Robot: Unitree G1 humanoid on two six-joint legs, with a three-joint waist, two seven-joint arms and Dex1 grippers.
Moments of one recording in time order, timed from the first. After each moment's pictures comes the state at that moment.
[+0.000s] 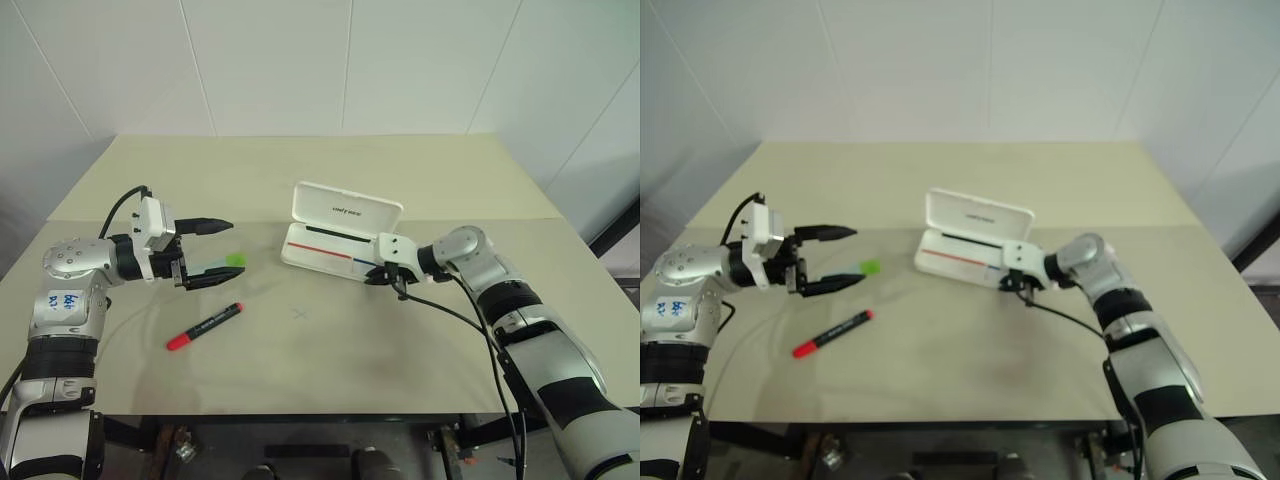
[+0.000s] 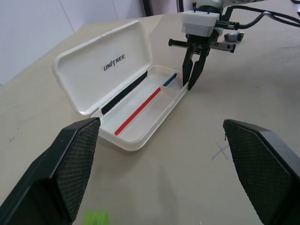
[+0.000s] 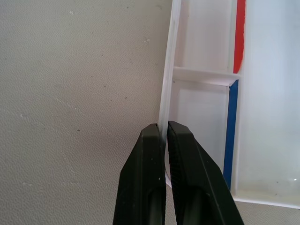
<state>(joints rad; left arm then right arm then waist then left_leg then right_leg) -0.66 0.76 0.16 0.33 -0.39 0.05 -1.27 -1.10 -0.46 0.31 1.00 -0.18 -0.20 1.23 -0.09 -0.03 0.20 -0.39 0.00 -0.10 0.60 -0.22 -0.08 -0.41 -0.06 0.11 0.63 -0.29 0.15</state>
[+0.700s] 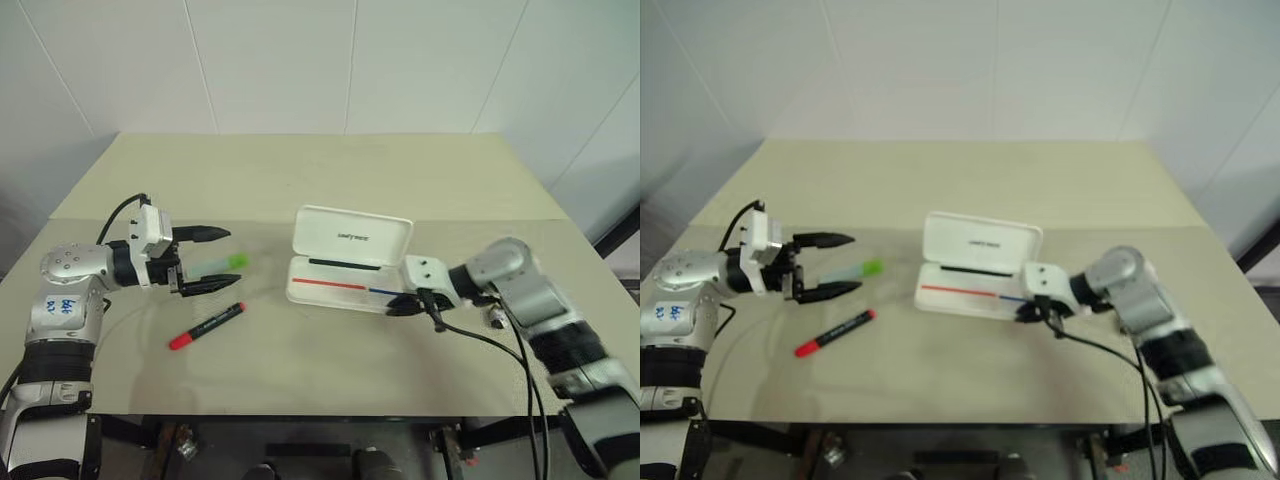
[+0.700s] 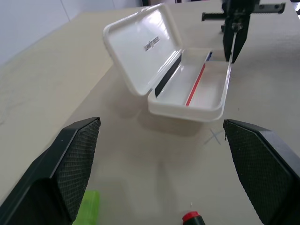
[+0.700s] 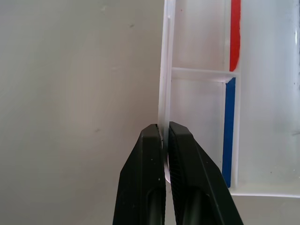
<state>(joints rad) -0.62 0.77 0.16 0.37 -0.39 0.04 -1.30 -0.67 -0.77 0.26 0.06 -0.01 0.32 1.42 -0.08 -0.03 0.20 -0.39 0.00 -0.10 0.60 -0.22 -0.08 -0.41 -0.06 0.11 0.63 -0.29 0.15</state>
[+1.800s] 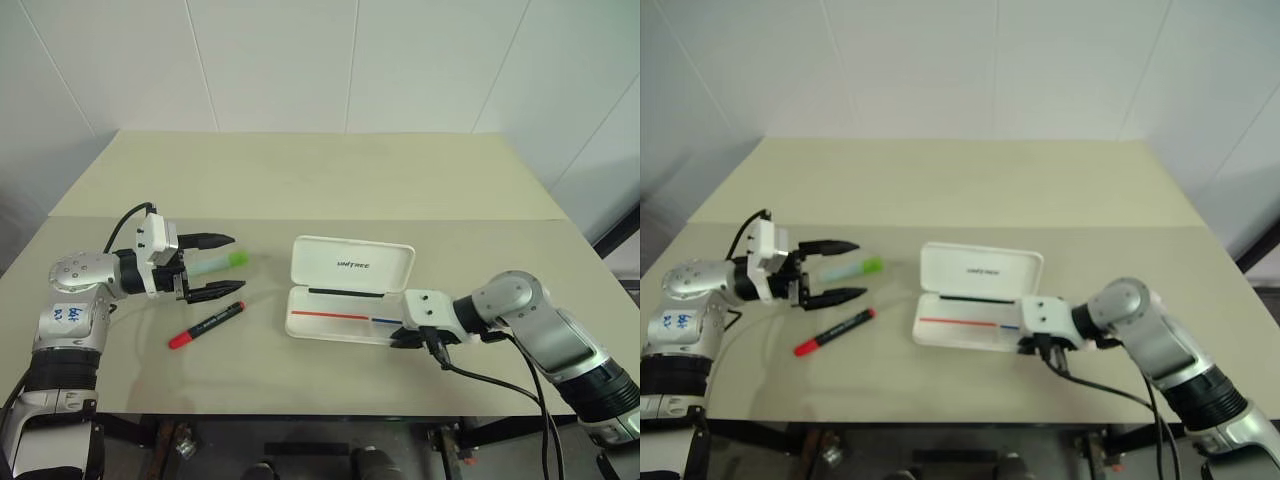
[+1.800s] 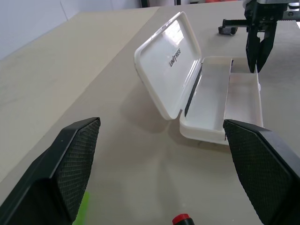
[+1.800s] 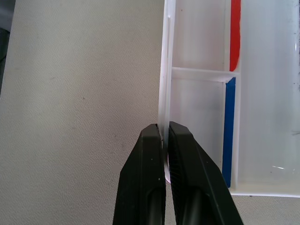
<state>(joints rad) -0.58 0.74 0.16 0.32 -0.40 0.05 -1.27 -0.57 -0.82 0.34 -0.13 0.01 0.39 1.35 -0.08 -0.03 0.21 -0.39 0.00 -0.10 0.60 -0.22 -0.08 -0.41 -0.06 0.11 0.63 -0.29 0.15</state>
